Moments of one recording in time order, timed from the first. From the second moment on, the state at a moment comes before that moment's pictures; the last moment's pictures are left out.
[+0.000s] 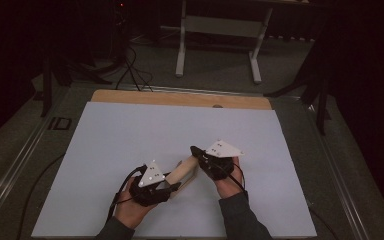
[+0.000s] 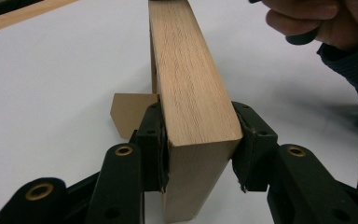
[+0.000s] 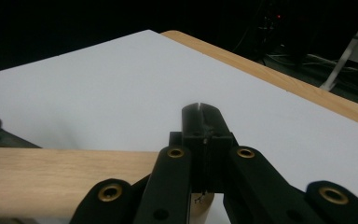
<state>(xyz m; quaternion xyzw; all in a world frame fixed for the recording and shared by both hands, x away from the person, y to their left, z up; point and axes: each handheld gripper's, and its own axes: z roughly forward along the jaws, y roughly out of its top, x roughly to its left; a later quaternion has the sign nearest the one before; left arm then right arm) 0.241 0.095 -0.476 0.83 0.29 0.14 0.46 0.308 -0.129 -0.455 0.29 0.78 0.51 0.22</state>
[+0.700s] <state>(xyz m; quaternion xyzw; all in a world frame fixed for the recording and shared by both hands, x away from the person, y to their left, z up) 0.246 0.103 -0.476 0.82 0.32 0.17 0.45 0.309 -0.130 -0.458 0.30 0.79 0.50 0.22</state>
